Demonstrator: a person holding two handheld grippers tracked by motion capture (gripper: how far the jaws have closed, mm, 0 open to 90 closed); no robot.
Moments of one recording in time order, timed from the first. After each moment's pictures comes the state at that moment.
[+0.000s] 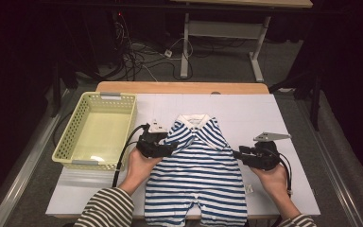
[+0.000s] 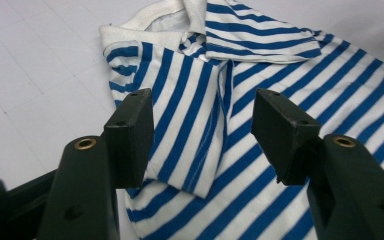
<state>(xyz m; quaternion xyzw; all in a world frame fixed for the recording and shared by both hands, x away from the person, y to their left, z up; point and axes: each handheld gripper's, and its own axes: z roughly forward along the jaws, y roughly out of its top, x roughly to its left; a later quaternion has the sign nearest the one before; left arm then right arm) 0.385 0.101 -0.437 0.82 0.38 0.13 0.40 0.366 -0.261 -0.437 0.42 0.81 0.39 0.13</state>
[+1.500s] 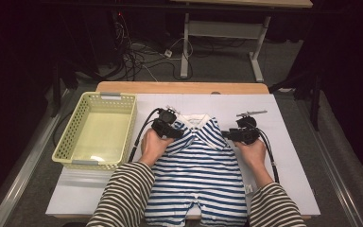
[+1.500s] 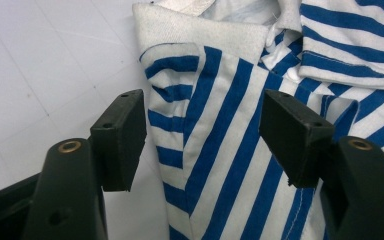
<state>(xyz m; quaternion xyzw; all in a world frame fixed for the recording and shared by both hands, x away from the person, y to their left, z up) 0.471 0.067 -0.457 0.84 0.45 0.10 0.29 0.464 -0.232 -0.460 0.50 0.79 0.34 0.12</state>
